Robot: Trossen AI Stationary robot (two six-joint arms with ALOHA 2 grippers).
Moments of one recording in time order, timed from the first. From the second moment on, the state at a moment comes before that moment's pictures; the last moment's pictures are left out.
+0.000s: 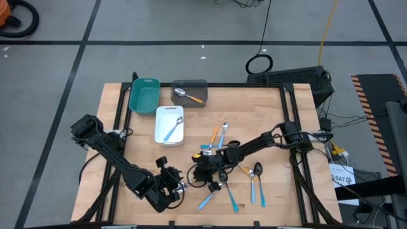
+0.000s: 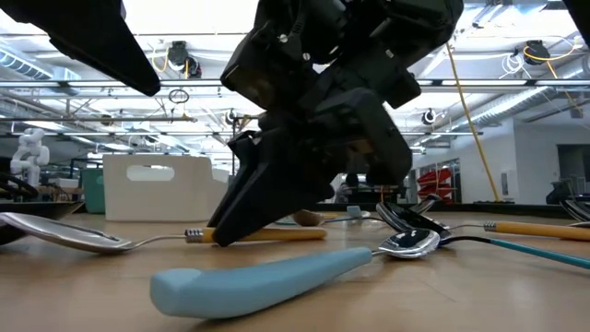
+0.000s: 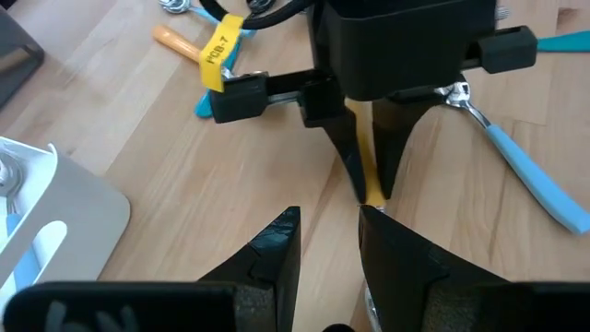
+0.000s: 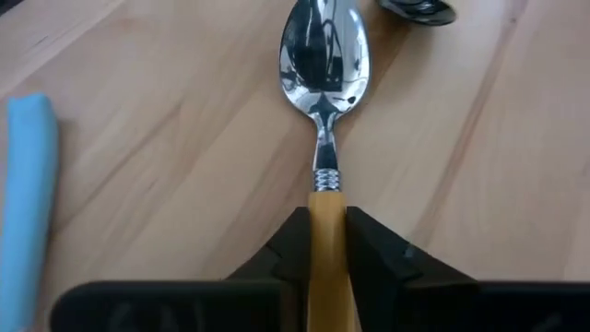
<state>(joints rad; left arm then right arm) -0.73 1.70 1.15 -0.65 -0.72 -0.93 0.23 2.14 1.26 0.08 -0.19 -0.23</state>
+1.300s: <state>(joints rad) -0.70 1.65 1.15 -0.90 -0.73 -0.94 0.18 1.67 1.26 -0.60 -0.18 -0.27</state>
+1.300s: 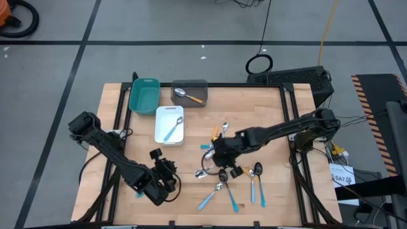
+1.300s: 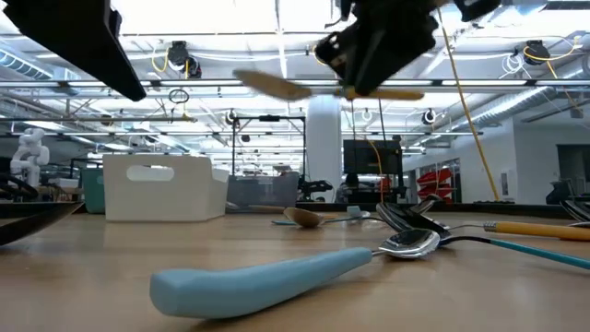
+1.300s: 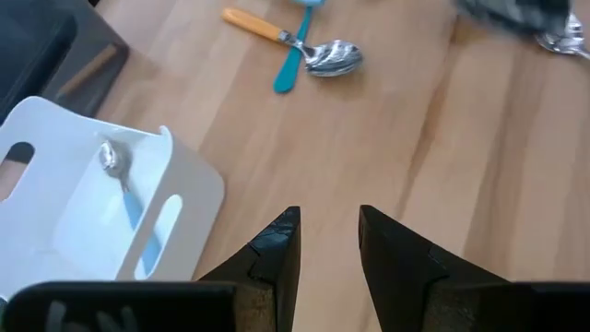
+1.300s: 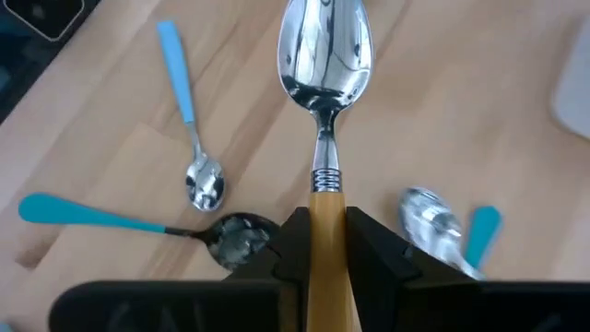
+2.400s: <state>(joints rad) -0.56 1.65 1.15 -0.92 -0.65 -0.72 -0.28 1.56 1.04 0.11 -0.09 -0.21</state>
